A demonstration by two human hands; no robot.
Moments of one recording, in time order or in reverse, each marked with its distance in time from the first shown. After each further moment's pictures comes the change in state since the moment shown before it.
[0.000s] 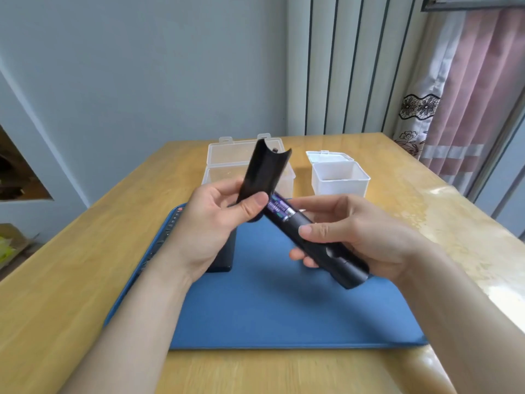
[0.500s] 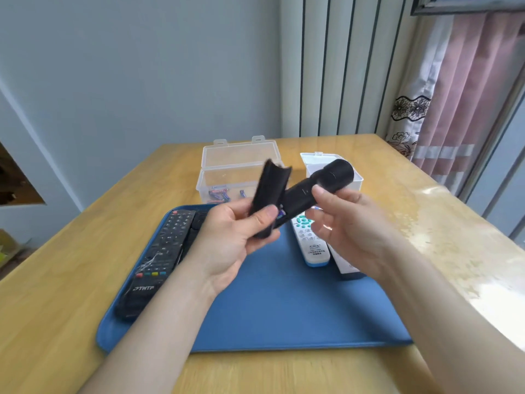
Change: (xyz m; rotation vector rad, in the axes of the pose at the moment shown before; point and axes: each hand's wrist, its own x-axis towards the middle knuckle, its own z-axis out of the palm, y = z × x) left_hand 0.000 -0.017 0.025 -0.322 0.102 -0.269; right_hand 0.013 0.012 -0.011 0.223 0.312 -0.191
